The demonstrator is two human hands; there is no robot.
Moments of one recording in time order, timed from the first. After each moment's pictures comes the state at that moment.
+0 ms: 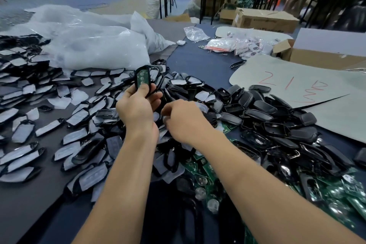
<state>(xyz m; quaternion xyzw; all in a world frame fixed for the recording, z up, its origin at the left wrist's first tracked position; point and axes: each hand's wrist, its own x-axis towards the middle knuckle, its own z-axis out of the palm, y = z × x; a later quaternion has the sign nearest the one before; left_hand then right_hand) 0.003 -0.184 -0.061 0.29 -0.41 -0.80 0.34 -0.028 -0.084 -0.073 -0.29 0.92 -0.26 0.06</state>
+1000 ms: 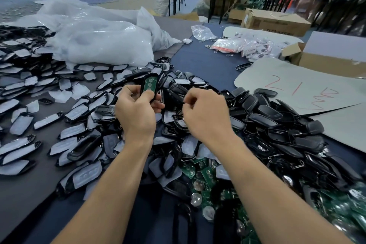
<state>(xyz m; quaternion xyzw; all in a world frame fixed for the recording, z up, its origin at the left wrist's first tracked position) 0.007 -0.187 -0.086 0.23 -0.55 -0.70 0.39 -0.032 -0.052 -0.063 -0.23 0.91 -0.33 -0.10</state>
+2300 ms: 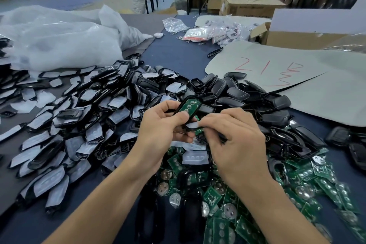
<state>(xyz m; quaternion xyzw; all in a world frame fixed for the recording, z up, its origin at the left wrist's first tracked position) 0.028 -0.094 -0.092 0.08 -0.64 -0.76 0.05 0.021 0.078 -0.107 -0.27 0.82 -0.37 -0.36</state>
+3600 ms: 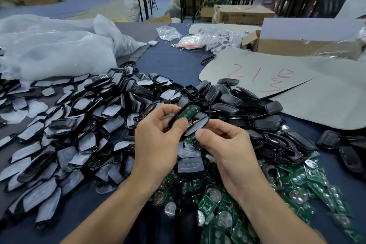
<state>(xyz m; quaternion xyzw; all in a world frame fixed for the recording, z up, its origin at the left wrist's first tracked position) 0.036 -0.074 -0.090 0.05 -0.72 -0.65 0.22 0.020 0.075 -0.099 -0.07 0.58 -0.81 0.08</state>
